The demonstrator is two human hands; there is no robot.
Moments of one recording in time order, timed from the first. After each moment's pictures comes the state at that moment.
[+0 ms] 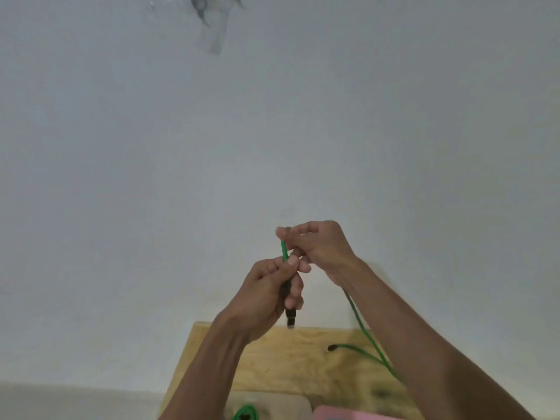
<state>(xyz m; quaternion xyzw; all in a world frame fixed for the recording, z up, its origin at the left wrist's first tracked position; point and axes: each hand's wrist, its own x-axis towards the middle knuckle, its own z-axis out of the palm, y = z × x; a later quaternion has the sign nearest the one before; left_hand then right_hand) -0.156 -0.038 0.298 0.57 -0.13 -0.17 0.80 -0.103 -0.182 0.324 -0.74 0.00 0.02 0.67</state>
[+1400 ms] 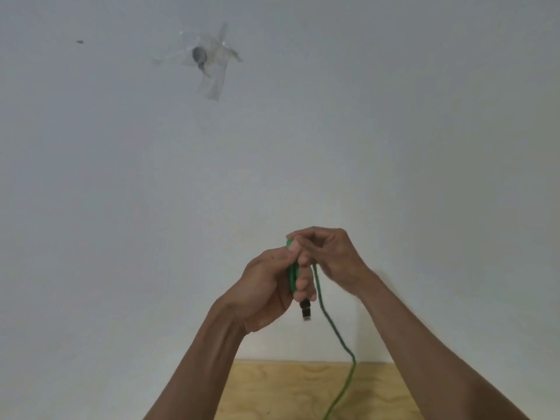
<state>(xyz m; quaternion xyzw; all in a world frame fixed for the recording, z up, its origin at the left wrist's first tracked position) -0.127 -0.041 0.358 0.50 -0.25 -0.23 0.79 -0.089 -0.208 0.352 -0.70 -0.20 -0.06 0.68</state>
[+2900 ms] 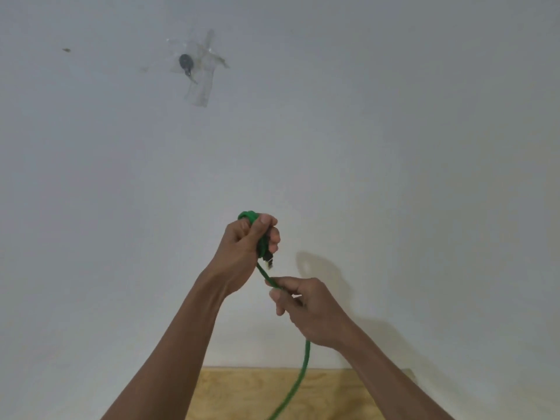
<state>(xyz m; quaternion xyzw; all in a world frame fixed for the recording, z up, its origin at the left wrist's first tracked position) -0.069 -0.032 0.374 0.67 -0.21 0.02 0.71 -0.124 -0.186 0.306 -0.81 -0.17 -0.03 0.56</state>
